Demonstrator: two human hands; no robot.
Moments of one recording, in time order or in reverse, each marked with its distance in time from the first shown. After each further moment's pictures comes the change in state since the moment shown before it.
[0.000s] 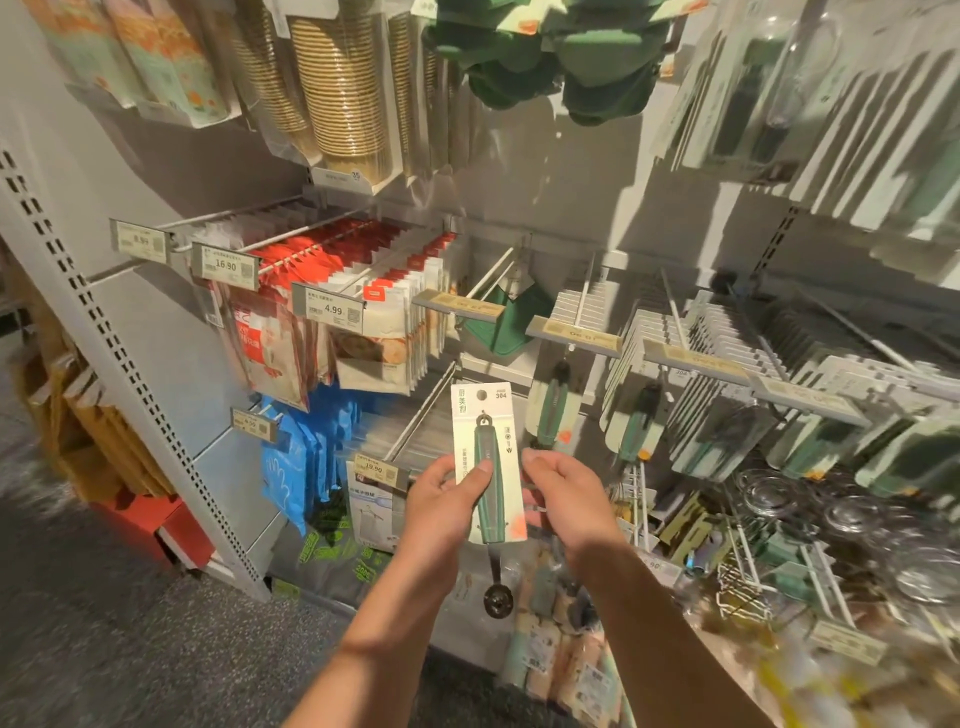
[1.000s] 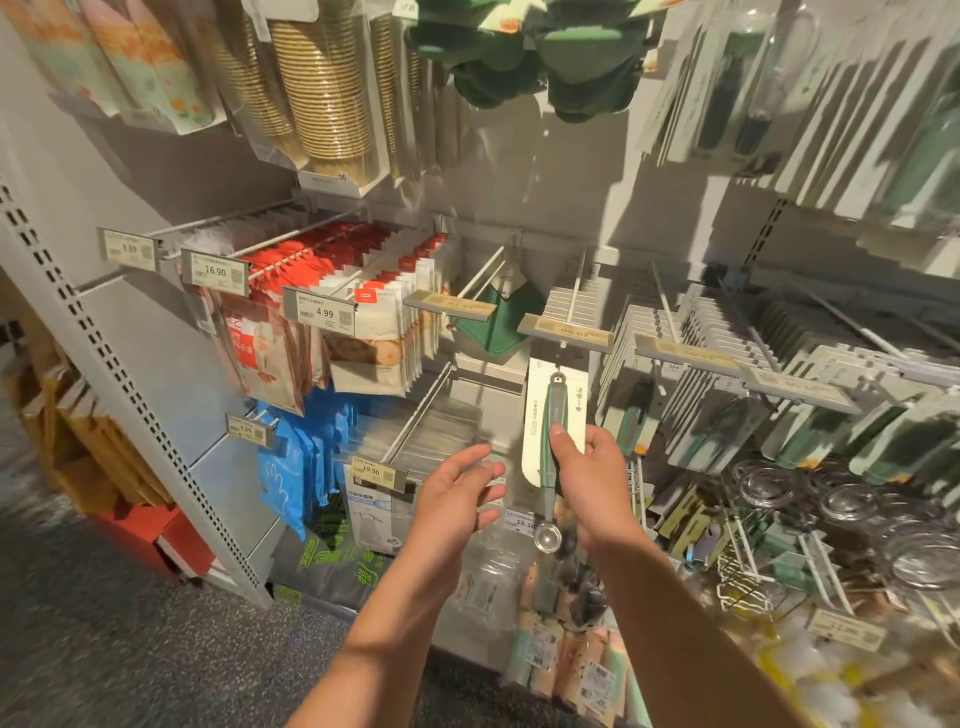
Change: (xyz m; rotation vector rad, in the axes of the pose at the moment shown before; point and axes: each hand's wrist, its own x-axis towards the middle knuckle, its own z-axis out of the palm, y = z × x) left_hand -0.003 0.003 0.007 0.012 -0.042 -0.038; right_hand 0.013 -0.015 -0.012 -0.018 0.262 -0.154
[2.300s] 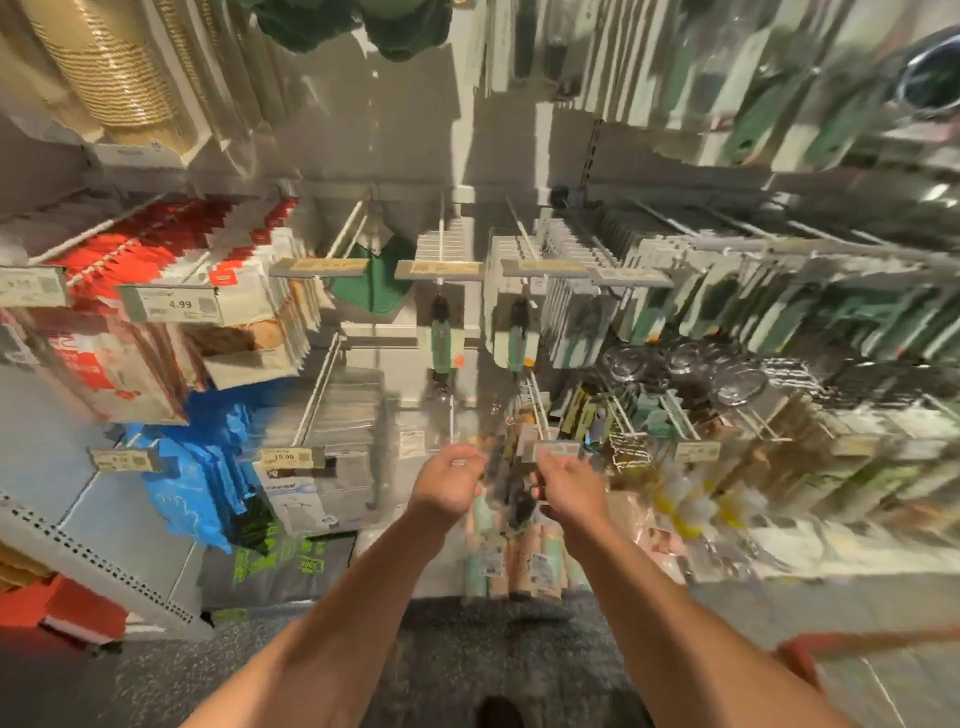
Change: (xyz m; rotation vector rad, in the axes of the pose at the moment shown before) left_hand -0.011 -0.053 0.026 0.562 -0.310 -0.114; right_hand -0.084 0.078 -0.074 -0.025 0.268 0.340
